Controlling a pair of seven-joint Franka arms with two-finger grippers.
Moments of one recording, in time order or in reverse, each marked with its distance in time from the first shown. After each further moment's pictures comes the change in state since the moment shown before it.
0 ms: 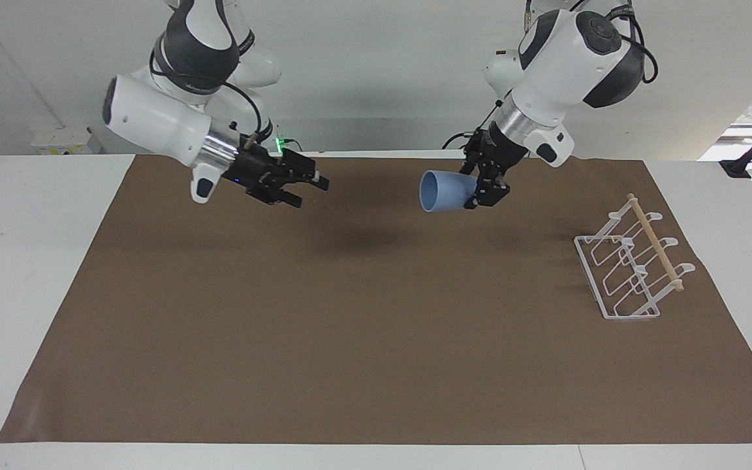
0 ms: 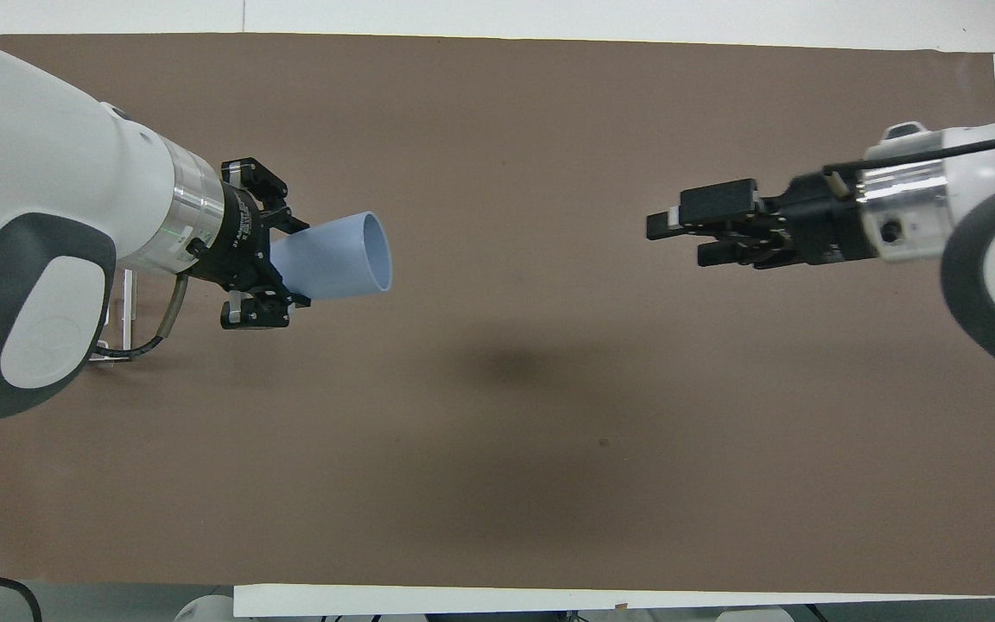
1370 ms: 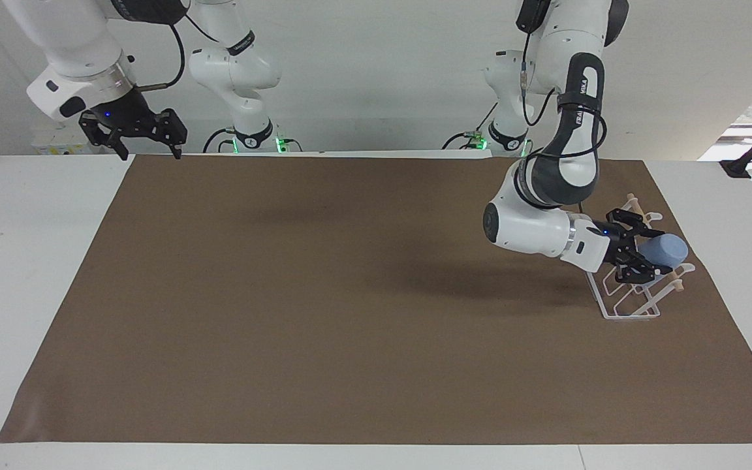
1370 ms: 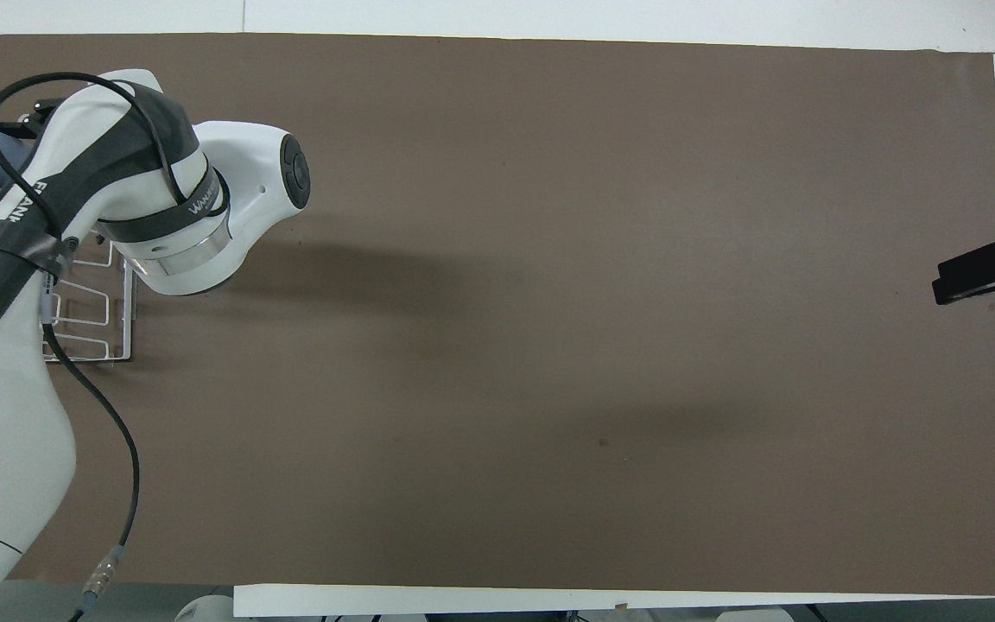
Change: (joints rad) left arm 0.034 0.373 0.004 -0.050 1.432 -0.257 -0.015; right arm -0.080 -0.003 0.022 0.291 -0.724 -0.400 -0.100
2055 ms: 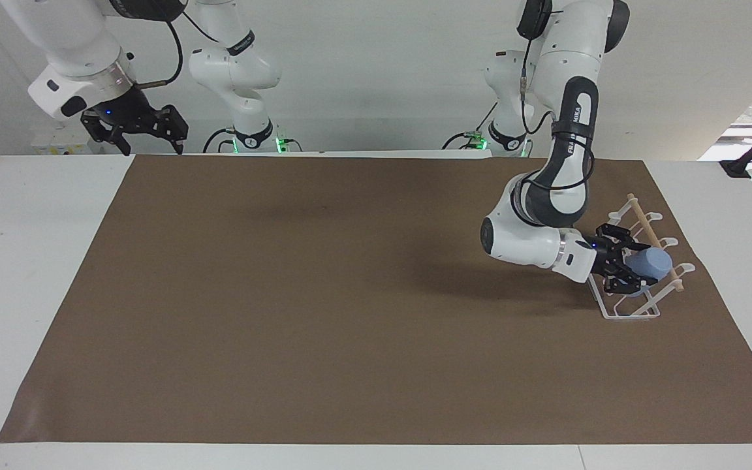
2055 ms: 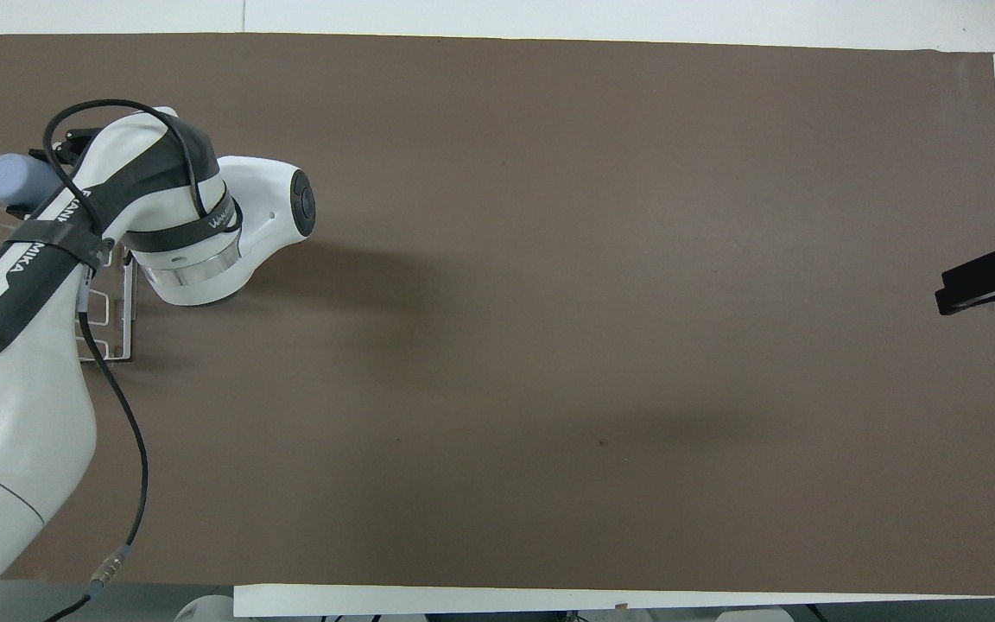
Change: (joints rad) left arm 0.034 0.047 -0.003 -0.070 0.006 0.082 -0.109; right arm 0.008 0.014 -0.017 0.020 0.009 -0.039 0.000
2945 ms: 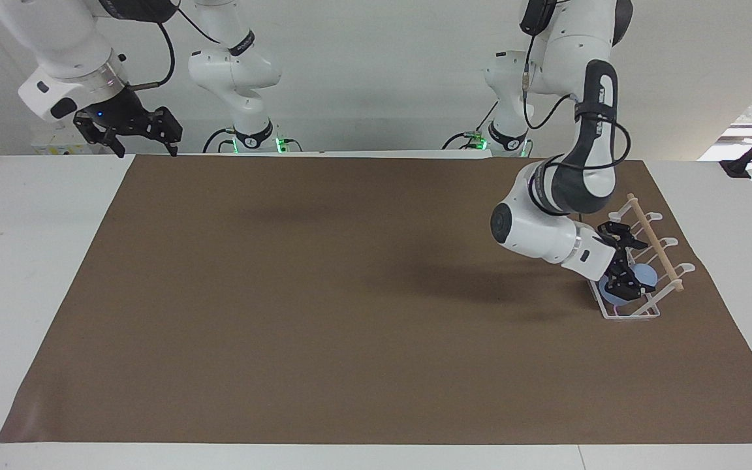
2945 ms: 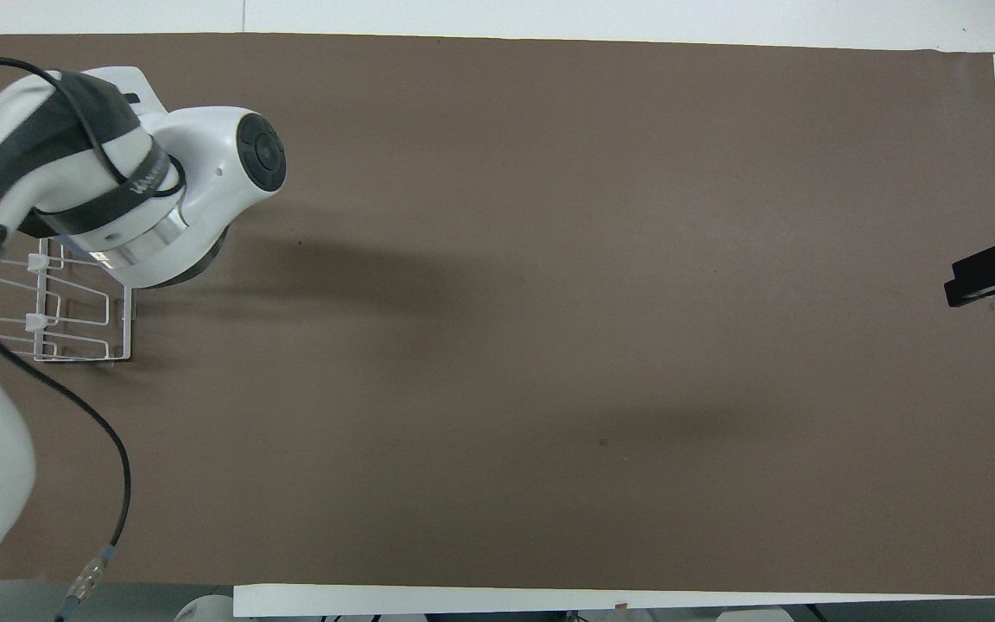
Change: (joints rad) left arm 0.018 -0.127 -0.010 0.112 -0.279 0.052 0.337; right arm 0.088 0.012 -0.101 0.022 0.000 -0.006 0.000
